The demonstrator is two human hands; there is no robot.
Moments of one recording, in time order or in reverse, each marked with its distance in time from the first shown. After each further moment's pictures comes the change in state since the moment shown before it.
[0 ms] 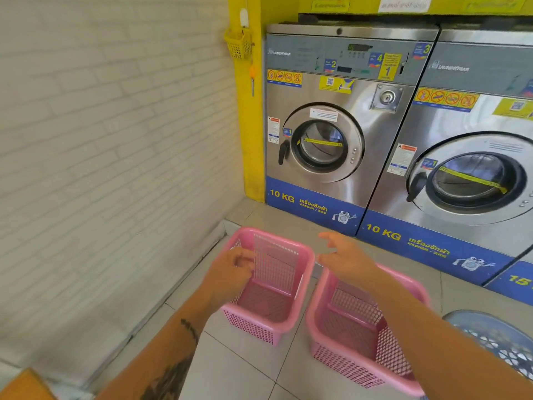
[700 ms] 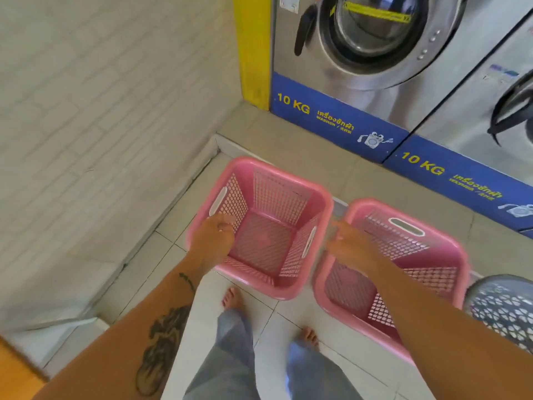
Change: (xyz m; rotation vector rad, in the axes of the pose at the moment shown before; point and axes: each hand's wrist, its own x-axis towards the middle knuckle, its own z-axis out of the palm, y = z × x) left_hand 0.230 -0.125 0.032 0.141 0.056 -0.355; right_hand 0.225 0.126 0.098 -0.021 -0.287 0.373
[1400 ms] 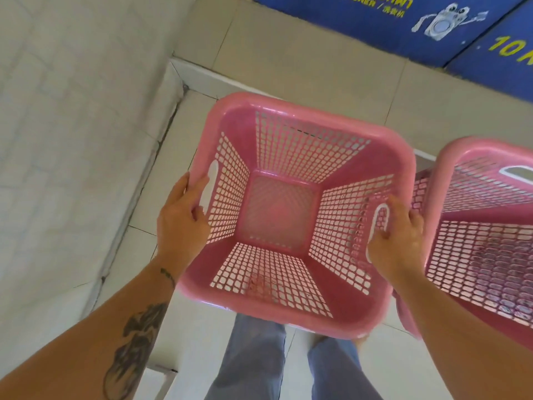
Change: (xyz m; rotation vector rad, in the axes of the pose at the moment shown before) left_hand 0.266 -0.162 0.046 0.348 0.072 0.389; right_hand 0.185 0.057 0.146 -0.071 0.562 0.237
